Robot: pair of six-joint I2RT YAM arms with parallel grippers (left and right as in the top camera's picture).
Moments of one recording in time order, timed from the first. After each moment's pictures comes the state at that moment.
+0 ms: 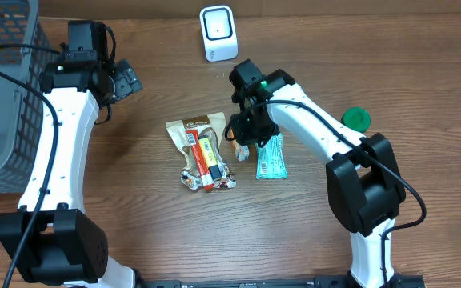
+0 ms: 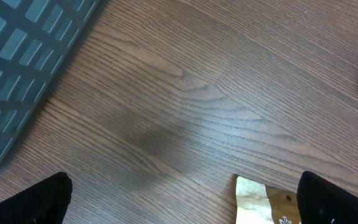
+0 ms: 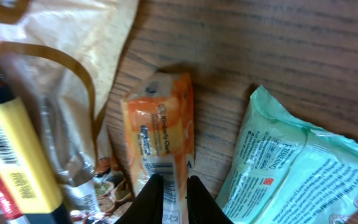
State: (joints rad) left arm 0.03 1.73 1.60 -0.97 -0.19 -0.49; right arm 0.54 2.12 1.69 -1.06 -0.18 0.29
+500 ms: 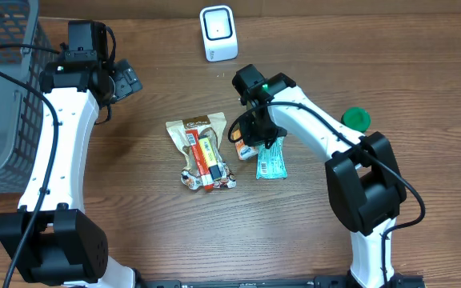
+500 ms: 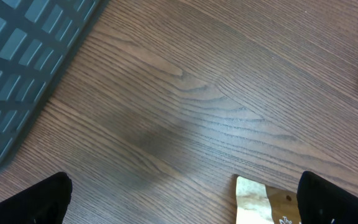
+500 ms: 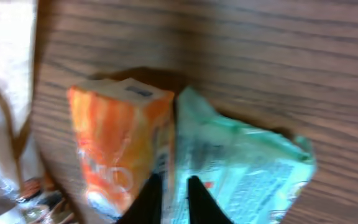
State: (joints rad) left arm 0.03 1.73 1.60 -0.97 -0.19 -0.49; right arm 0.53 2.12 1.66 -1.05 -0.01 0.30
